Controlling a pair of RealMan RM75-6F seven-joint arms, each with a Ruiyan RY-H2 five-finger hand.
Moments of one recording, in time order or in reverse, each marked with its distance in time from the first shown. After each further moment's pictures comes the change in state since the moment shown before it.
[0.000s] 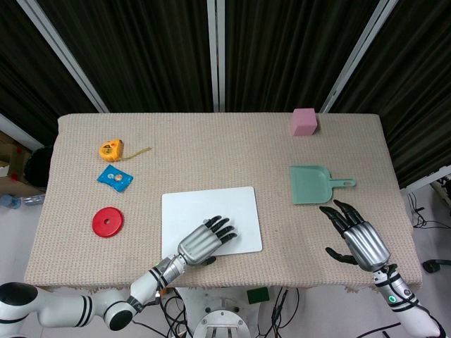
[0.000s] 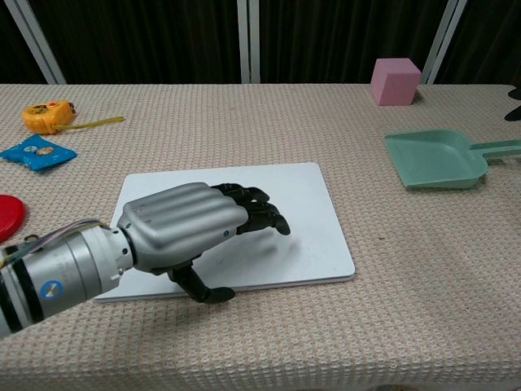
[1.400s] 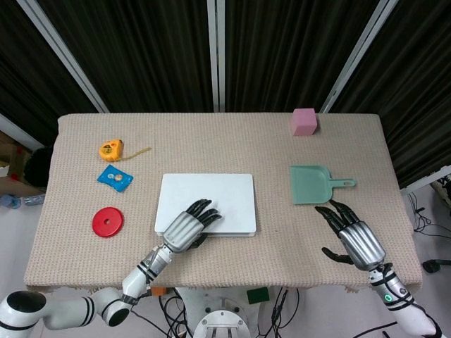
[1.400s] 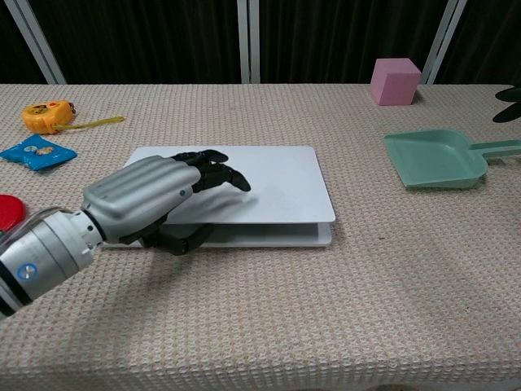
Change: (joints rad) left arm 0.063 -0.094 0.034 0.297 0.134 0.284 -0.335; right arm 0.021 -0.004 -0.014 -0.028 -0.002 -0.025 -0.019
